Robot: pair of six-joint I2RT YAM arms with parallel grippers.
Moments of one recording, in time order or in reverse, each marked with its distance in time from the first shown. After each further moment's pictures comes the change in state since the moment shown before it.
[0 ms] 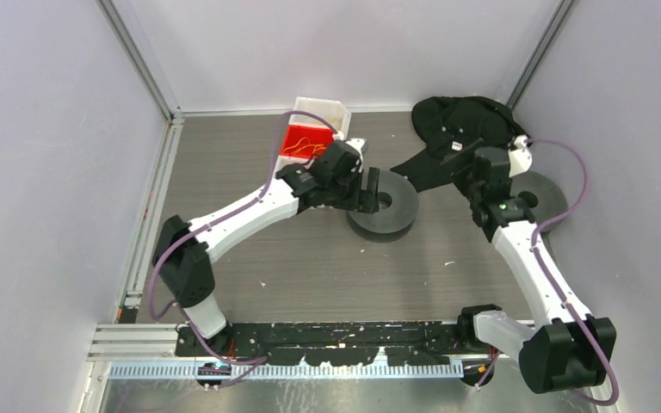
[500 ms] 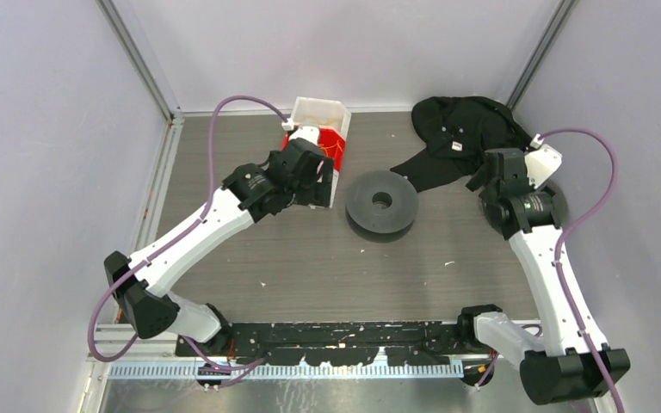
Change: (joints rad) left arm 0.009 -0.289 0.036 -0.309 -0.427 0.087; right arm 0.000 -0.041 0.334 -0.674 0.340 -0.260
